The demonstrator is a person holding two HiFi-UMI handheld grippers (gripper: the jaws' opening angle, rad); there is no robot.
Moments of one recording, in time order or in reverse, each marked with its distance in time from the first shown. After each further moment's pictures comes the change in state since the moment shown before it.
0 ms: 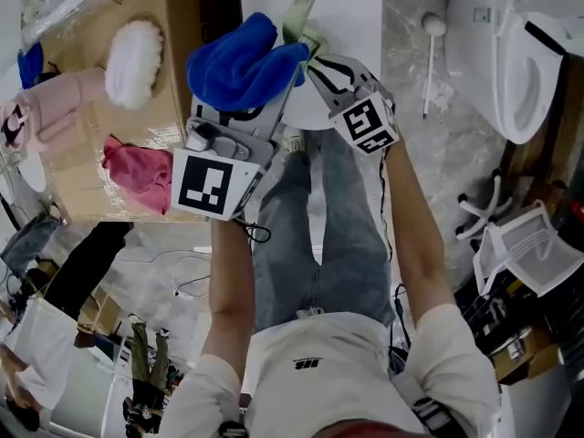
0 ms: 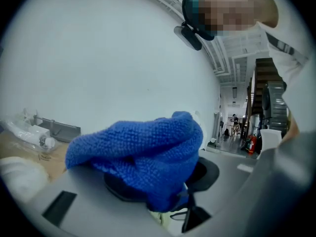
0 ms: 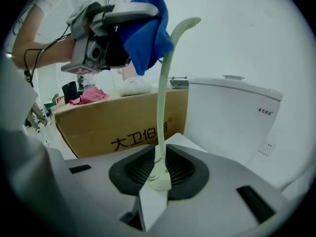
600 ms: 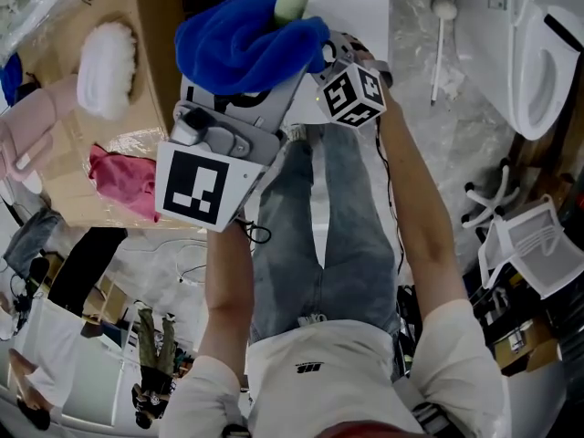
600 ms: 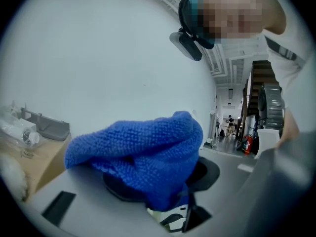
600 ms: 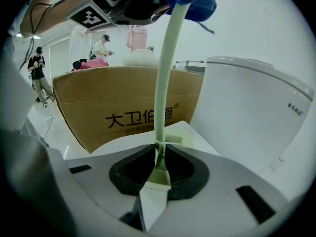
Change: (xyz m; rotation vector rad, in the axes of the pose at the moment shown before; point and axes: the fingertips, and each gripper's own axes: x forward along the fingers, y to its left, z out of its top) left arm 0.043 0.002 -0.023 -0.007 0.046 -0.045; right arm 0.068 -0.007 -0.051 -0.188 0.118 0.060
